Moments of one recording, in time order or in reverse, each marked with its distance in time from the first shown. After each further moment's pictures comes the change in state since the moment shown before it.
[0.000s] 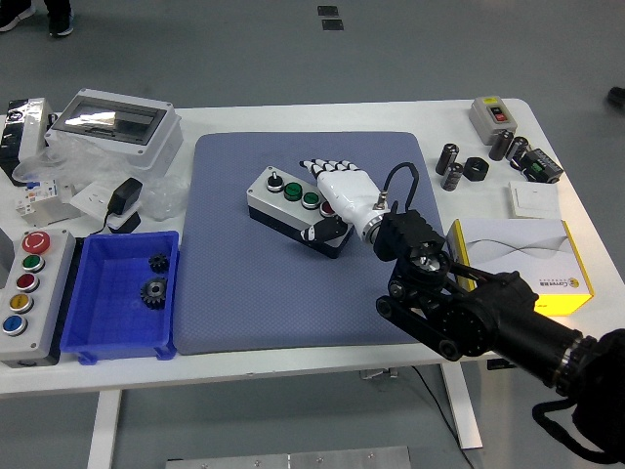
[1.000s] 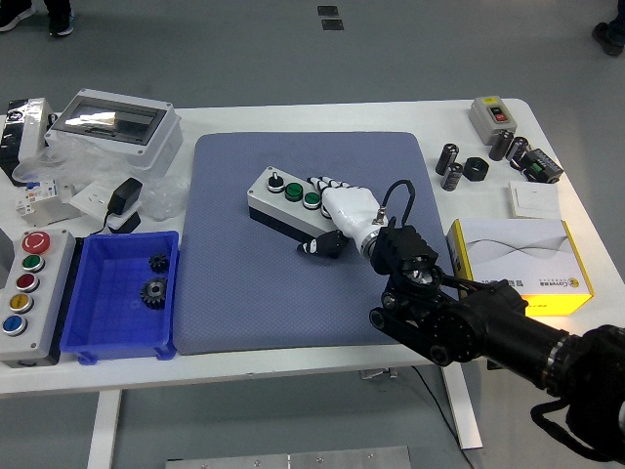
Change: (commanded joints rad) left arm -0.005 -0.002 -0.004 0.002 -0.018 -0.028 -0.033; right arm 0.013 0.021 -0.127 -0.066 0.074 -0.092 -0.043
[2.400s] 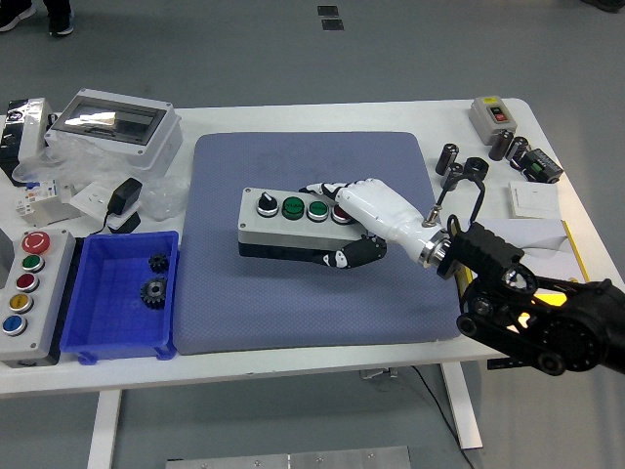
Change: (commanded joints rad) left arm 0.014 -0.012 0.023 0.013 -0.026 0.013 -0.030; right arm -0.041 -0.466 -0.088 0.473 0.110 -0.080 0.446
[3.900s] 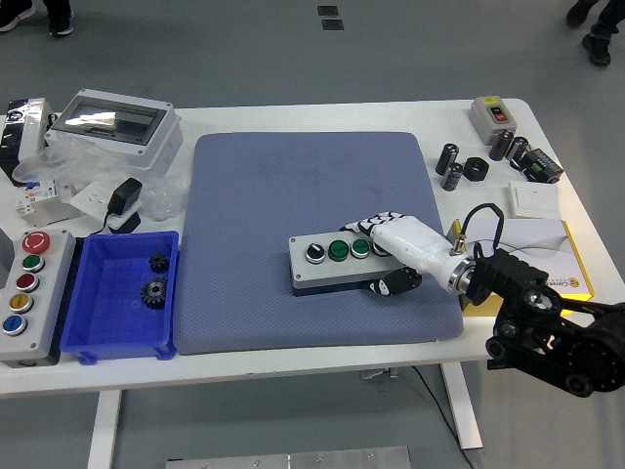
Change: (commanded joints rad) left arm 0.000 -0.001 -0.009 -0.002 0.012 -0.006 0.001; right arm -0.050 -0.030 -0.027 -0.039 0.027 0.089 -0.097
